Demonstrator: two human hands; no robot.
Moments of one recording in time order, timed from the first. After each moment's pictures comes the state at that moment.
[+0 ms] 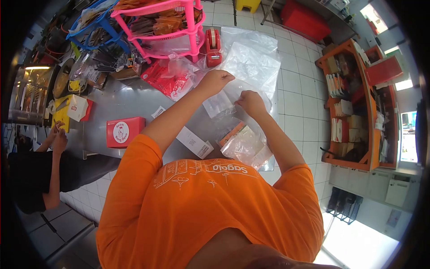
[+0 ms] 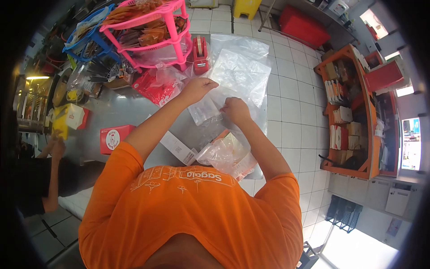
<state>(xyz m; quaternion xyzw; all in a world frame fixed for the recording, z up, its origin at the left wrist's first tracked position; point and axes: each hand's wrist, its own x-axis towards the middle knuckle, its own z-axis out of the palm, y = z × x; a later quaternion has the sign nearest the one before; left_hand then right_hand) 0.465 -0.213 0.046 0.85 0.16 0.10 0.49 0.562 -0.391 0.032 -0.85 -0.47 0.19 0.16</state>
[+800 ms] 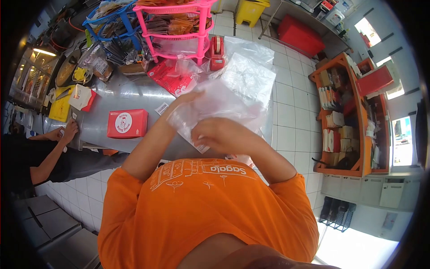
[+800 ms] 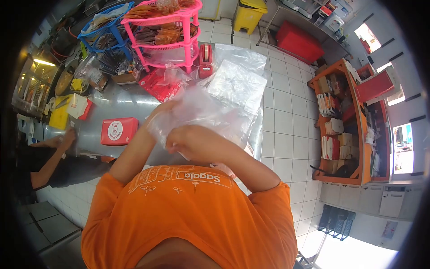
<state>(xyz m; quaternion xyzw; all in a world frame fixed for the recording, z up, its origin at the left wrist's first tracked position) 0.306 -0.250 0.140 0.25 0.18 -0.03 0.95 0.407 -0.409 0.200 -0.54 -0.69 0.34 0.33</state>
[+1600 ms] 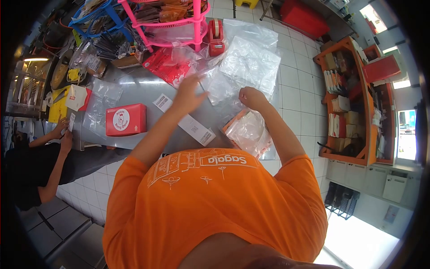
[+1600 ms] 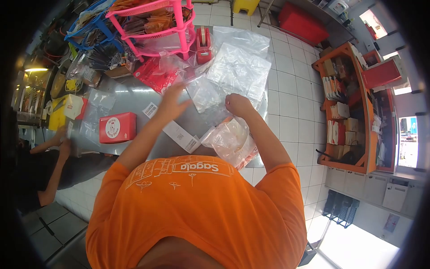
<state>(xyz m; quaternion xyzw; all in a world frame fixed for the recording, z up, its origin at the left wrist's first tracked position) 0.336 -0.224 0.024 0.91 0.15 0.27 0.26 0.563 -0.411 0.001 -0.81 -0.54 0.23 0.10</state>
